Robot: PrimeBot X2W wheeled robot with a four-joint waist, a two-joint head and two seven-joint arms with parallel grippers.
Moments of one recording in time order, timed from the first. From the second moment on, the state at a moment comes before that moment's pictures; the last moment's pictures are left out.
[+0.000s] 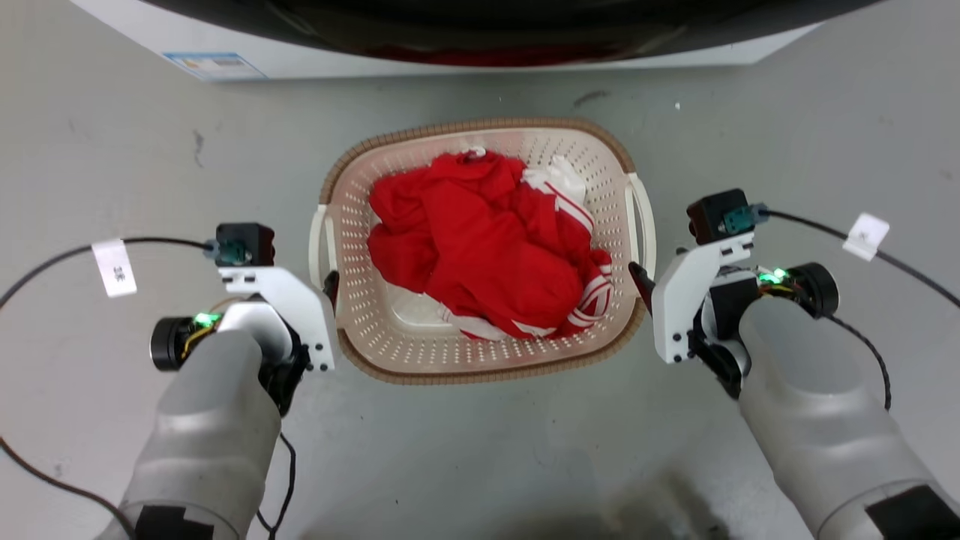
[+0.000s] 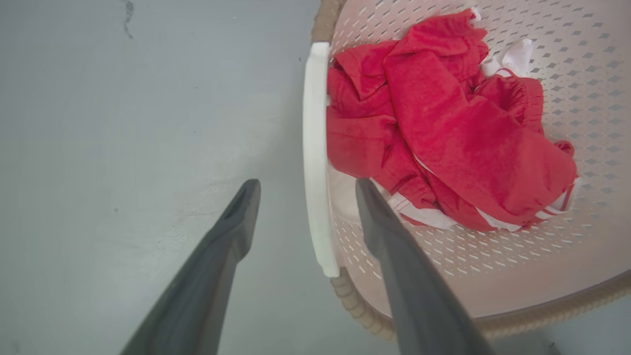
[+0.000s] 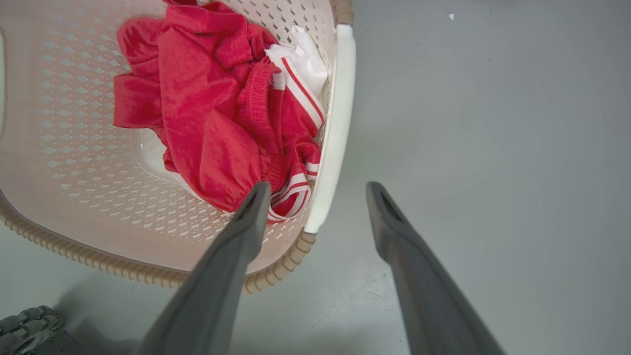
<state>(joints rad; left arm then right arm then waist) -0.83 0.15 -0.19 1.20 -0.34 -0.13 0.02 -0.82 -0.05 0.30 1.09 0.23 0.13 0.13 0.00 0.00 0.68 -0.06</state>
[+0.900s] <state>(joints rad) -1.05 0.19 -0.30 1.25 -0.44 -0.13 0.08 -1.07 -0.05 0.50 1.21 0.44 0.13 0.17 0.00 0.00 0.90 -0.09</state>
